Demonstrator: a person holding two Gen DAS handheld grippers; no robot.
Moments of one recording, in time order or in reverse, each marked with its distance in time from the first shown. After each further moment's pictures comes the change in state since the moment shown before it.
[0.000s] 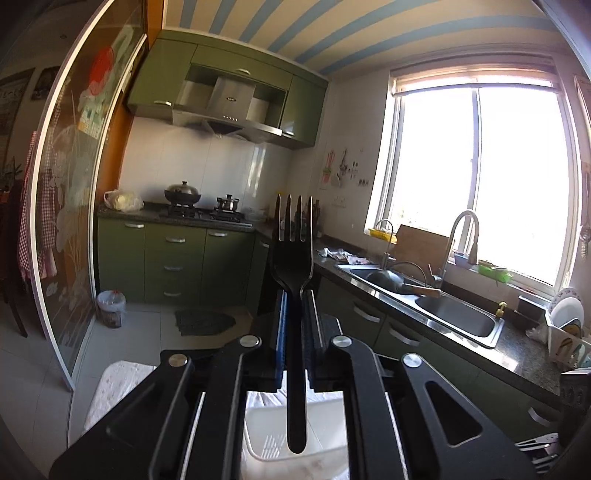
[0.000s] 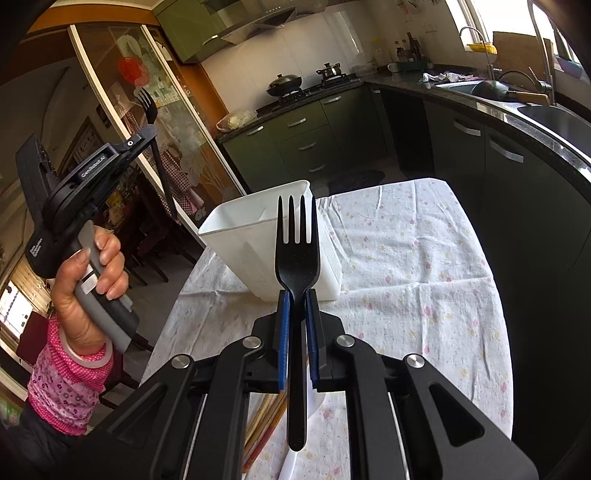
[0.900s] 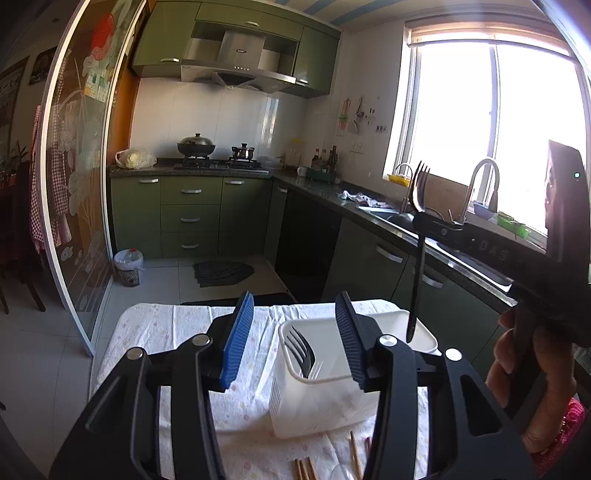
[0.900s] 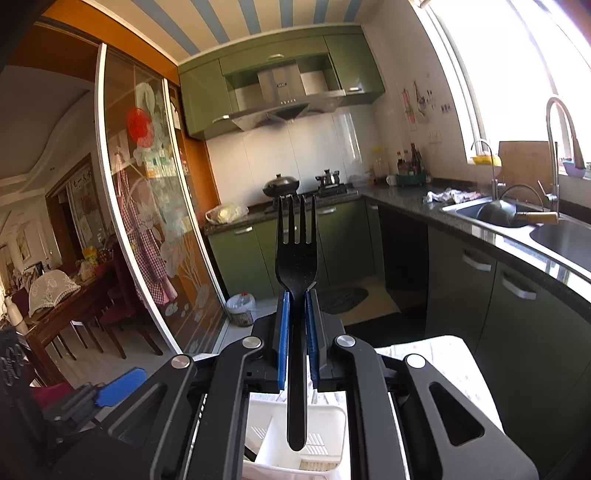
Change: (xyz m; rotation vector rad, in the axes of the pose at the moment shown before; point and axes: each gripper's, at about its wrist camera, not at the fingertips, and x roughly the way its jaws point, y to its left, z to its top) left arm -0.004 0.030 -0.053 0.013 0.249 0.053; right arm 0.090 0.067 0.131 -0.124 -0.369 -0.112
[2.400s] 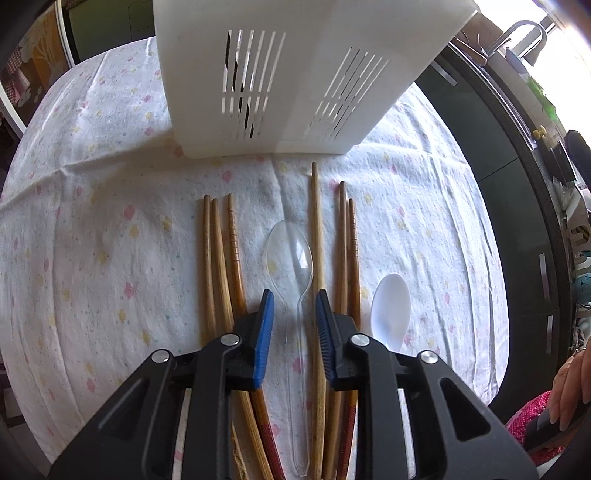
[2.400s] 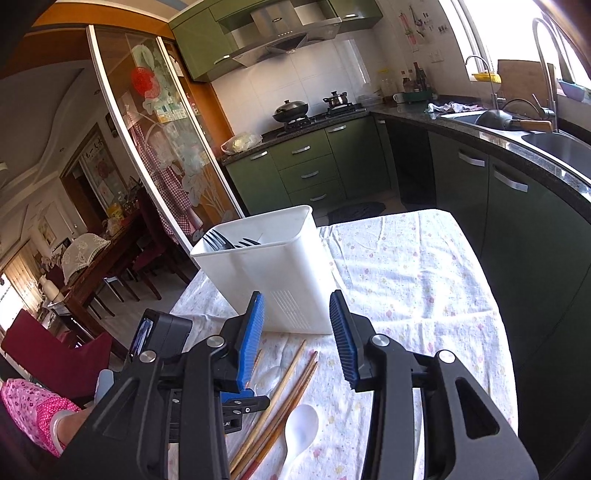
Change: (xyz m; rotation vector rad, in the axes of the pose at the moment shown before) left arm 0.068 -0.052 -0.156 -0.071 0.875 -0.054; right arm -0.110 -0.058 -0.111 0.062 0.288 0.090
